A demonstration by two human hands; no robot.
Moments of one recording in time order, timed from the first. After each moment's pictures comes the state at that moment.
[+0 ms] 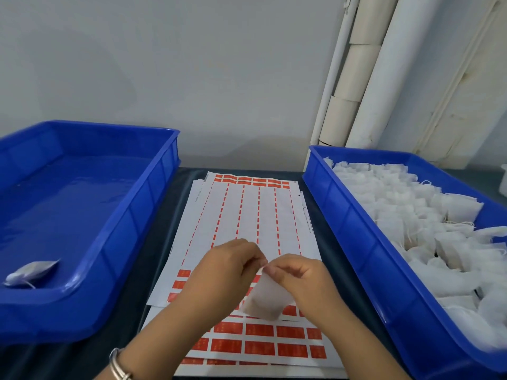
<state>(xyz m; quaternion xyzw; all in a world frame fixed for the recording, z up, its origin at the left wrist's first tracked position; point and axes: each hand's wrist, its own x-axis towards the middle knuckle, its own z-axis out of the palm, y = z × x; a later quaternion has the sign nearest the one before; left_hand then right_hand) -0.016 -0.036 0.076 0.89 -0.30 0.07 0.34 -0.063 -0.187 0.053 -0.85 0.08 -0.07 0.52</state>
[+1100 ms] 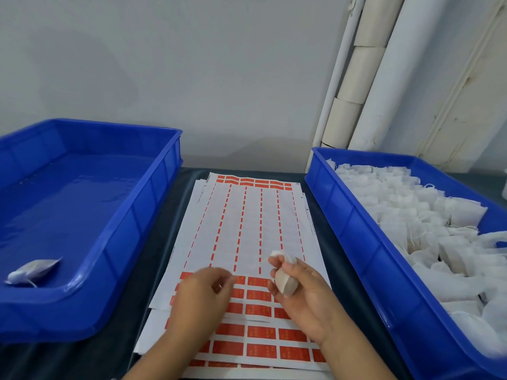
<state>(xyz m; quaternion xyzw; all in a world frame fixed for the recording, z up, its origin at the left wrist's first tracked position) -0.011 -0.016 0.011 0.90 -0.10 0.05 0.41 -0.059 -0.189 0.035 -0.41 0.11 0.06 0.90</state>
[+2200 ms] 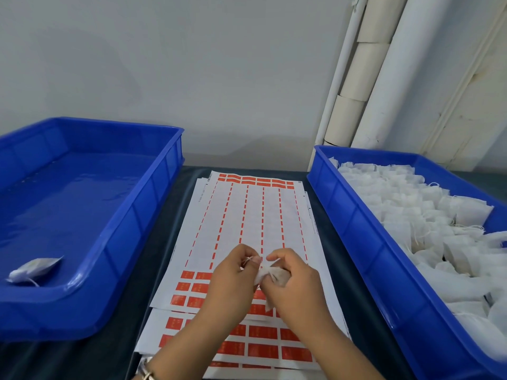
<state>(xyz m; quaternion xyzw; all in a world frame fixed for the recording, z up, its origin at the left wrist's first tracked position) -0.016 -0.056 0.040 0.79 -0.08 -0.06 0.60 -0.059 -0.166 0.036 -0.87 0.08 -0.16 0.46</state>
